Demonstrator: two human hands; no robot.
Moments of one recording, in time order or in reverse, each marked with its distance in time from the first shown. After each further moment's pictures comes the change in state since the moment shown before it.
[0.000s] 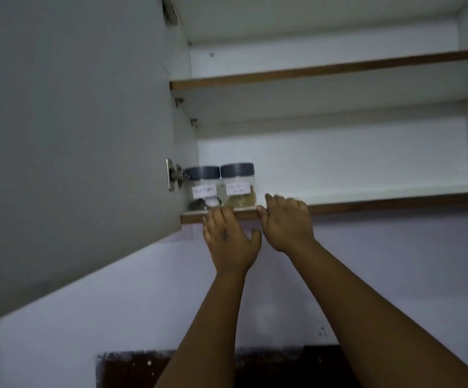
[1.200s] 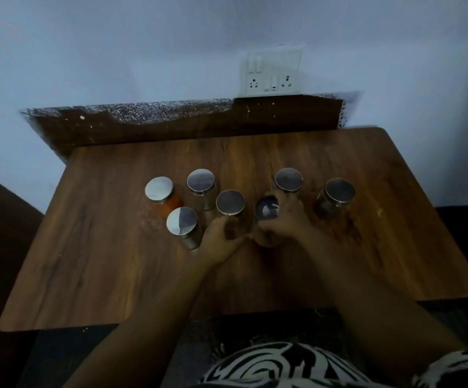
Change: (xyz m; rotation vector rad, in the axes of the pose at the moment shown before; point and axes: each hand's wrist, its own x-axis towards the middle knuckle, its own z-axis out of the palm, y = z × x) left_hand -0.490 0.042 -0.070 -0.344 -1.263 -0.688; right_hand -0.457 0.168 0.075 0.437 -0.994 0.480
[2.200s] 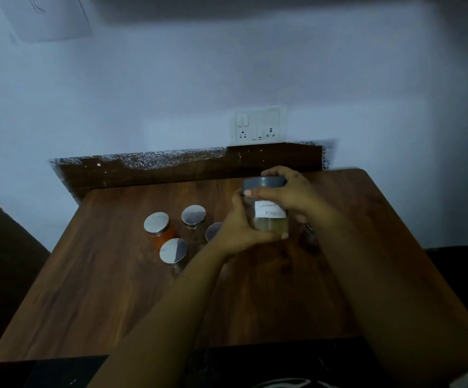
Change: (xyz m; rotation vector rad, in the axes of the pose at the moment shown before) left_hand -0.018 0.170 -0.016 -0.417 -0.134 0.172; right_hand -0.032 -0.051 -0.134 0.653 0.039 -0.019
